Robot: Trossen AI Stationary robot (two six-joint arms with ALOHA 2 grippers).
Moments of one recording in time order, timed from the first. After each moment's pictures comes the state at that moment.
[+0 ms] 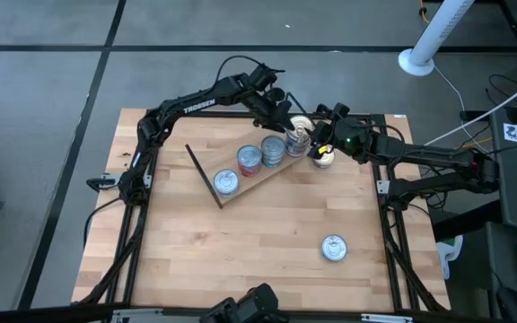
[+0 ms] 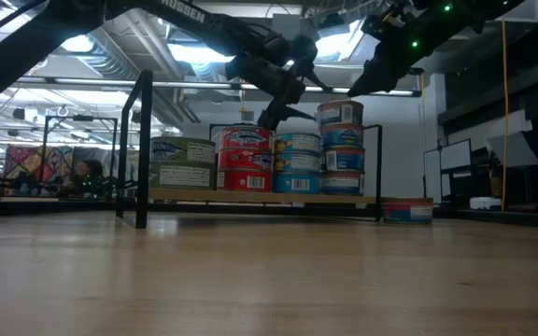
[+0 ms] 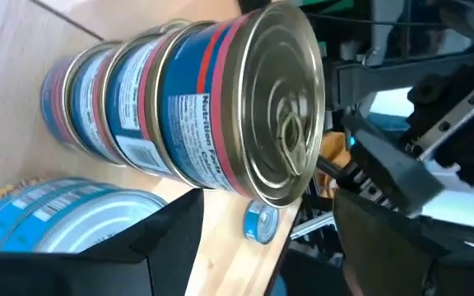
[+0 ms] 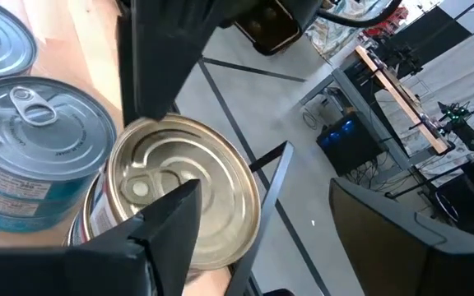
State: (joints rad) left arm 0.58 2.15 2.00 -0.67 0.76 -0.78; right arm -0.30 1.12 0.83 -0.09 0.50 -0.48
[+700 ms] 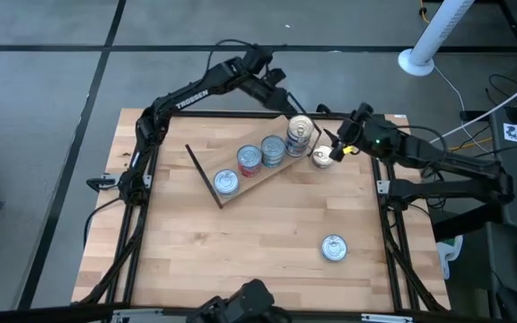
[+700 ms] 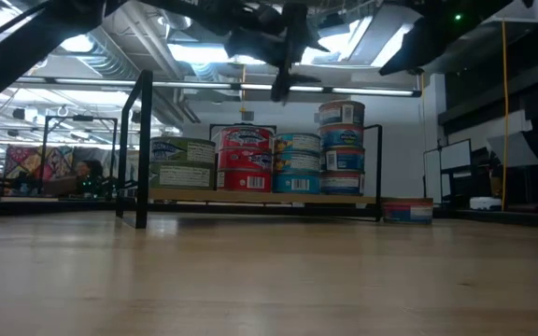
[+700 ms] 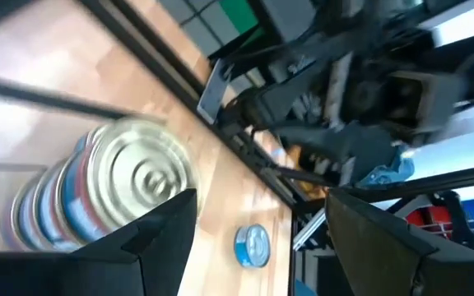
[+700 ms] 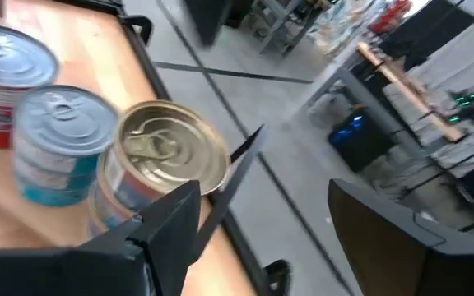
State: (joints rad) left arm 0.60 2.14 2.19 -0.68 0.81 -0.53; right arm -0.30 0.86 0.83 -0.34 0.47 -0.39
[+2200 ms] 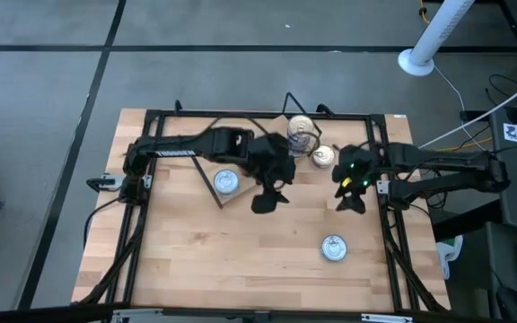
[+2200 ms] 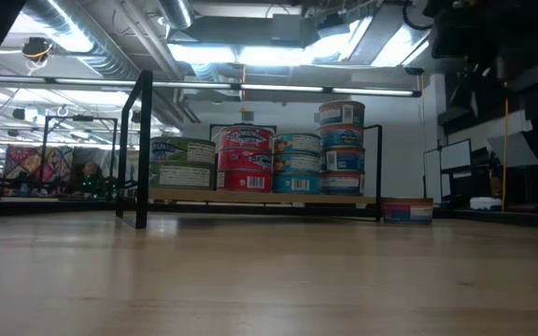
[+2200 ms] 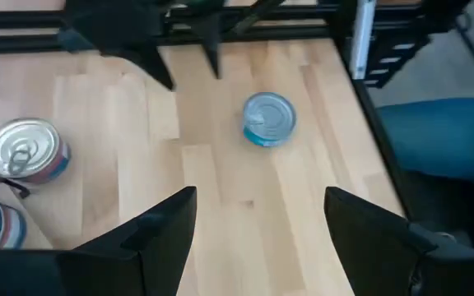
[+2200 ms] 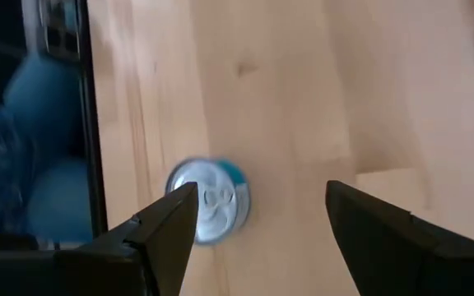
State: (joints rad) left arm -0.01 1.99 2.18 -1.01 0.19 0.03; right arm -0.12 0.99 0.83 -0.94 -0.47 0.21
